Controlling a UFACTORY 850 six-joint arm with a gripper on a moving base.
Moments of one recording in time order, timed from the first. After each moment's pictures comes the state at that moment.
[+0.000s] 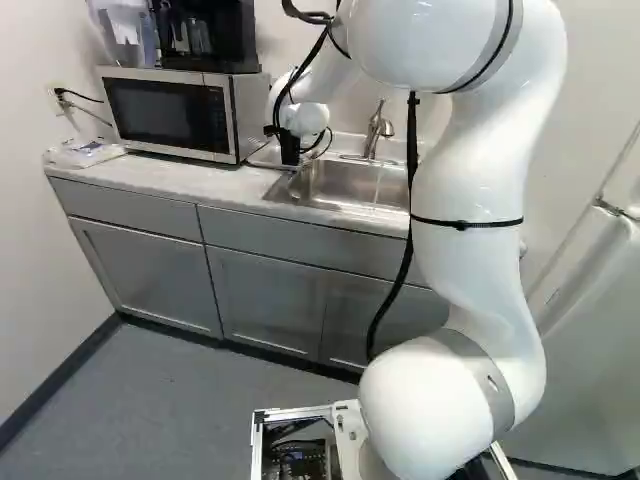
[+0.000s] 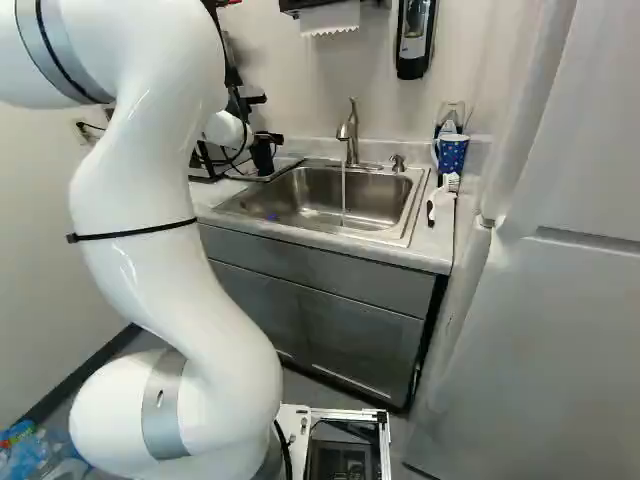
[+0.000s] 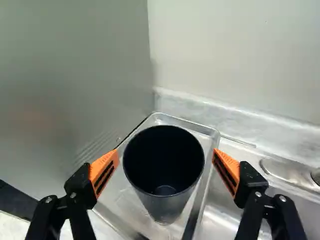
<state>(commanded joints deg) 14.3 -21.5 -72.2 17.9 21.9 -15.7</state>
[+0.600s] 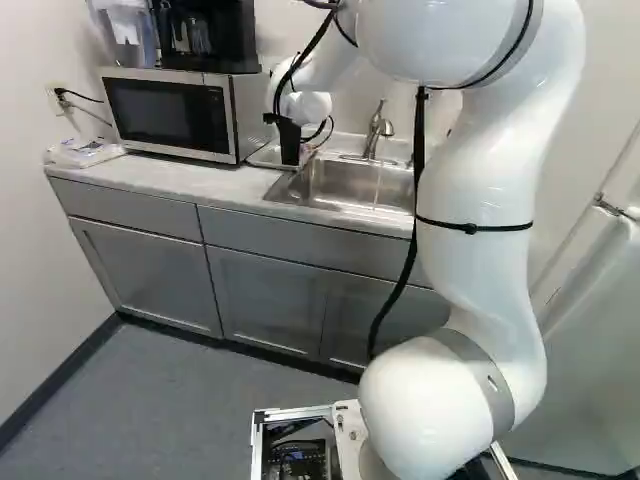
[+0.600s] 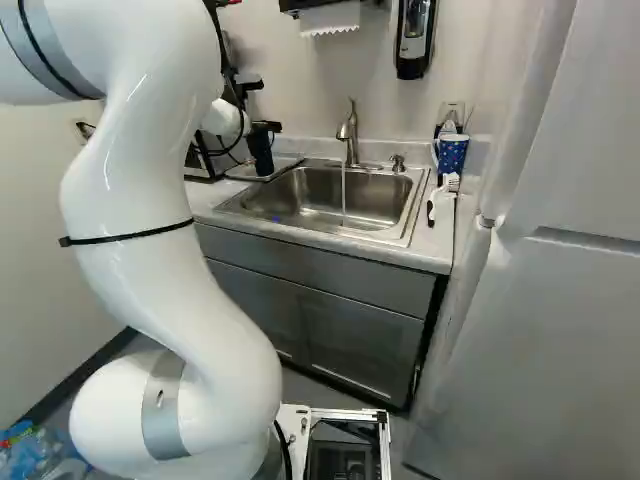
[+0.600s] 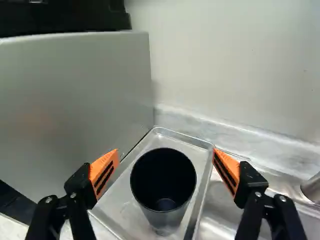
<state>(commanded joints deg) 14.3 -19.4 -73.4 17.9 21.9 -15.7</state>
